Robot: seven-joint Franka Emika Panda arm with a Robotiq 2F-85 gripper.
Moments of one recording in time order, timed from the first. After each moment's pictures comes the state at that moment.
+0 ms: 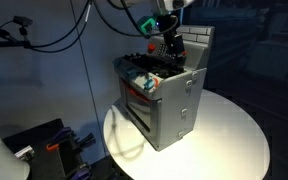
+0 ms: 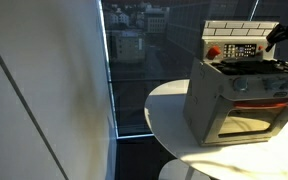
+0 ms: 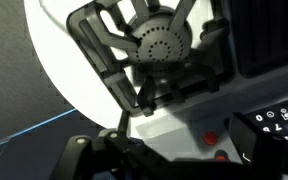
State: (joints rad) arm -0.07 0.04 -0.09 -2.09 -0.08 2.45 0.47
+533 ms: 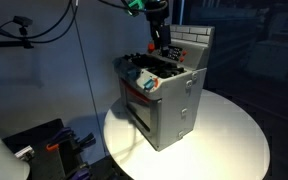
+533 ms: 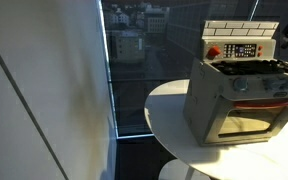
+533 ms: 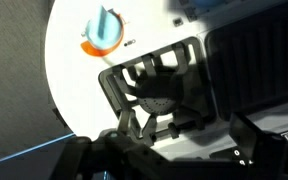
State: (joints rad) arm -0.07 -0.09 -0.08 -2.12 0.00 2.19 0.35
